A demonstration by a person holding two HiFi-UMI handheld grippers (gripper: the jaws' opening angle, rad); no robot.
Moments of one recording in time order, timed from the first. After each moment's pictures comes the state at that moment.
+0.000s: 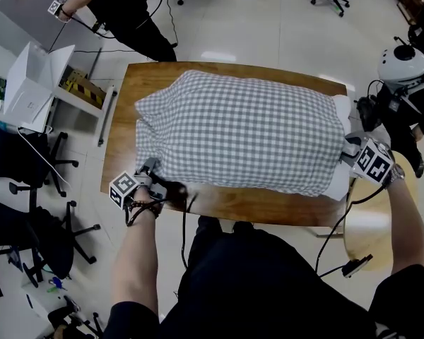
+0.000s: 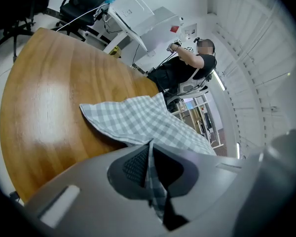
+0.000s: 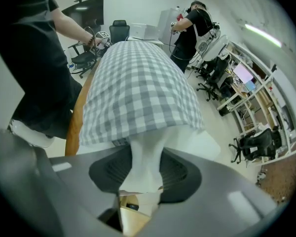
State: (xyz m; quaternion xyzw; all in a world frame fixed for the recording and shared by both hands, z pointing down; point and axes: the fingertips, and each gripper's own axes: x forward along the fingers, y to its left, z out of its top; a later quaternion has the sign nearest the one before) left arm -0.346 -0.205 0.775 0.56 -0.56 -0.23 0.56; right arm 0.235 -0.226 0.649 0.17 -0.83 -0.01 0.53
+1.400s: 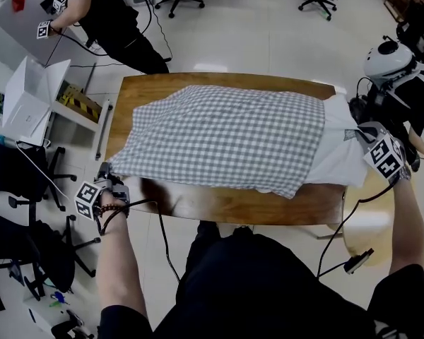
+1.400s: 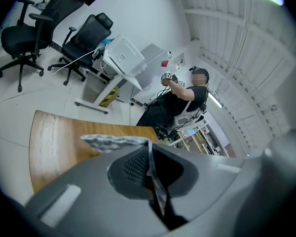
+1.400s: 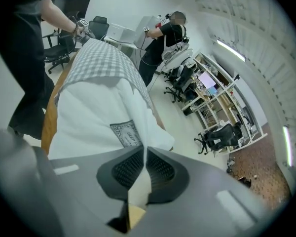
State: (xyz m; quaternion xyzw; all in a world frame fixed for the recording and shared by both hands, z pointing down) left arm -0.476 -0.186 0.669 0.52 -0.67 -0.30 0.43; right arm 0.306 -0.245 0.576 0.34 -0.80 -0.07 0.49
